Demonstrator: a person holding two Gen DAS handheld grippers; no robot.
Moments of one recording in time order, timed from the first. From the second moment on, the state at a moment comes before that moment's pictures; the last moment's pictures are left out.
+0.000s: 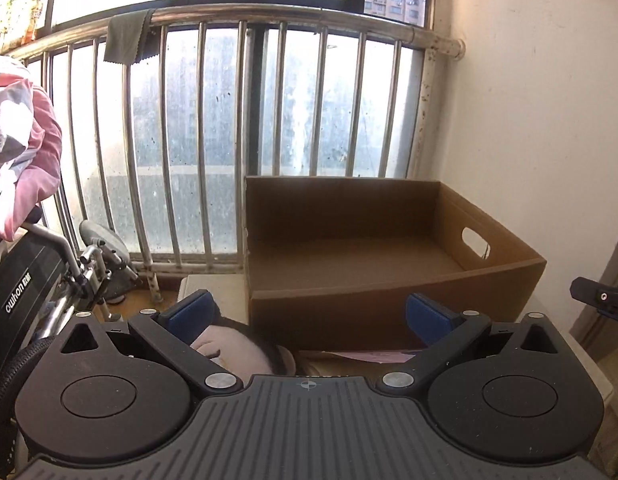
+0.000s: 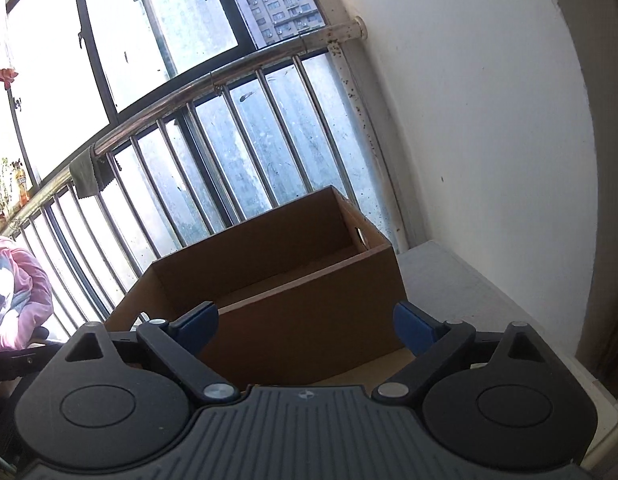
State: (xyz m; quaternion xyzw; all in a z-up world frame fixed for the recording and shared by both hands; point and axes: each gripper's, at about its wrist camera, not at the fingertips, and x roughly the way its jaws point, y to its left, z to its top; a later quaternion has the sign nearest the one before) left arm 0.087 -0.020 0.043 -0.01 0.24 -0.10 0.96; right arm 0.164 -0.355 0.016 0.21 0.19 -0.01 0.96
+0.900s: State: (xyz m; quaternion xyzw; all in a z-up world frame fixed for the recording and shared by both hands) left arm 0.116 -0.049 -0.009 0.01 0.42 -0.17 0.89; right arm 0.181 -0.328 -0.042 0.26 0.32 0.12 0.90
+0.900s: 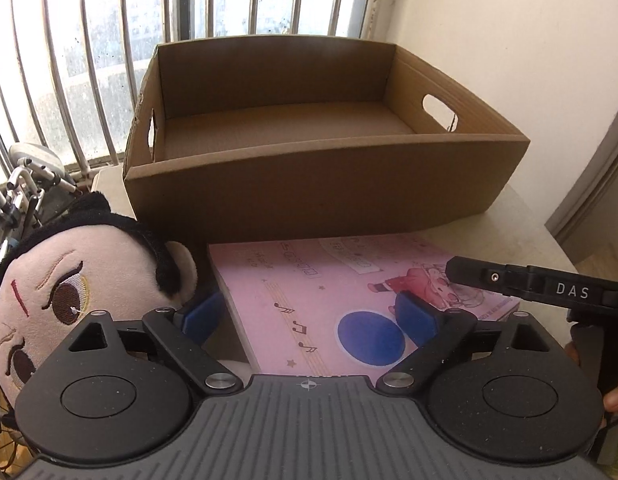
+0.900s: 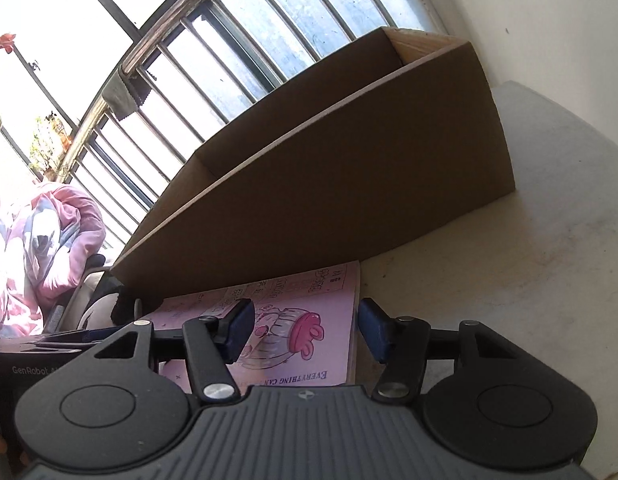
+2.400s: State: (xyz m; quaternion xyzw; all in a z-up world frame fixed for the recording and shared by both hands) left arm 0.056 -0.058 -0.020 0.03 0.37 -0.18 0.91; right arm 0.130 -0.293 -0.039 0.14 0.27 0.13 0.94
